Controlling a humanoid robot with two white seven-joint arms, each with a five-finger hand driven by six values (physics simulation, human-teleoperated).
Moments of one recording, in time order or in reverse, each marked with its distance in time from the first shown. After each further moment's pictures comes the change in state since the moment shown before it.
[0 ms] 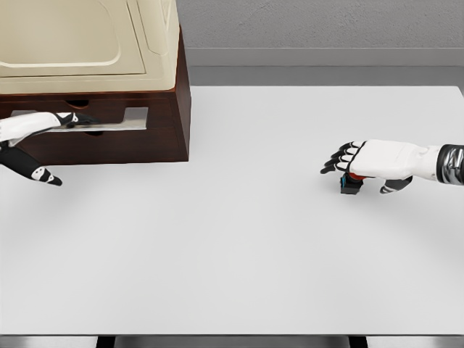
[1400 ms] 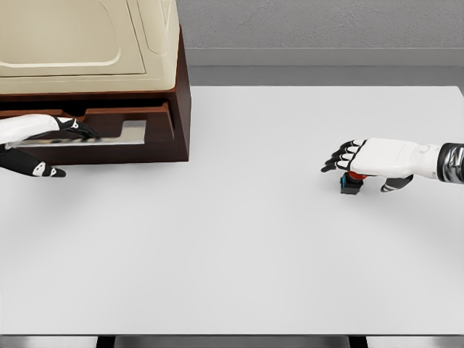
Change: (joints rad) left arm 0.005 0.042 -0.004 -0.025 0.002 -0.067 -0.001; right arm -0.006 0.001 0.001 0.004 0.001 0.000 0.000
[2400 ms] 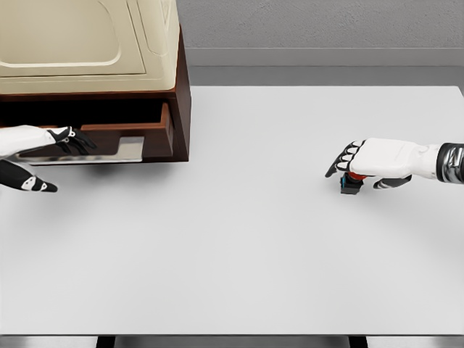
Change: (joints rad) left arm 0.012 0.085 -0.029 0.004 0.068 -0.159 -0.034; right arm 0.000 0.000 0.000 -0.011 0.009 0.000 0.000
